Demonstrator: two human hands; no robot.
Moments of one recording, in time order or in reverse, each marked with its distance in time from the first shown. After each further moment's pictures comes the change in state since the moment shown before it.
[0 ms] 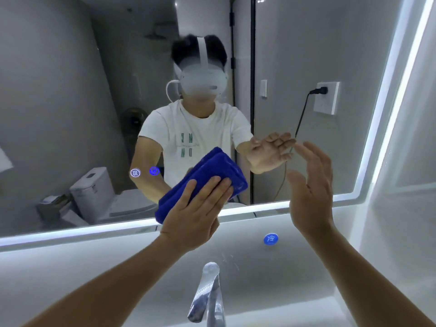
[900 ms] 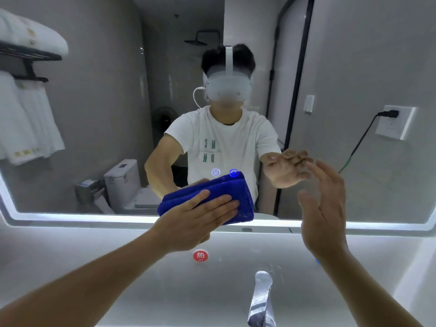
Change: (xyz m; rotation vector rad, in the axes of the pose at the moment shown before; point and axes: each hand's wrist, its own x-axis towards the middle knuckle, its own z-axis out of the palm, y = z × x) left_hand -0.106 -0.122 -0.024 0.090 -0.162 0.277; right_hand -0.045 -0.070 0.083 0.034 -0.143 -0.080
